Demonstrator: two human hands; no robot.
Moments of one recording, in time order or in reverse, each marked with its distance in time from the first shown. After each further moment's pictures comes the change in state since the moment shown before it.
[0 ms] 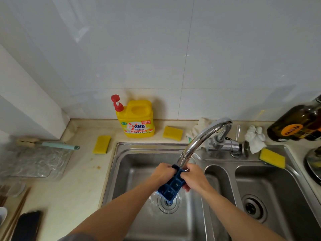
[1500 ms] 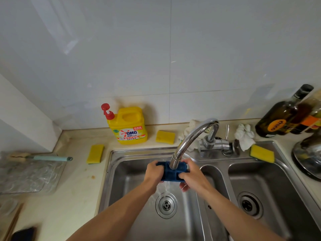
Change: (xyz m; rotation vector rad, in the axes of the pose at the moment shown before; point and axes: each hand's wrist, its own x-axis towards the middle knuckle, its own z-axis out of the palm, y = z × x) left_hand 0.001 0.005 0.003 -0.322 0.248 0.028; right_hand -0.012 0.007 -0.022 0.221 -0.037 -0.058
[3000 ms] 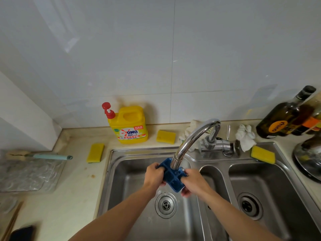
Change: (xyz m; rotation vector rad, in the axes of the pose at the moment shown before) left_hand 0.006 -0.021 -0.001 -0.024 0.013 0.017; right_hand -0.003 0.000 0.006 -0.207 -0.030 0.086
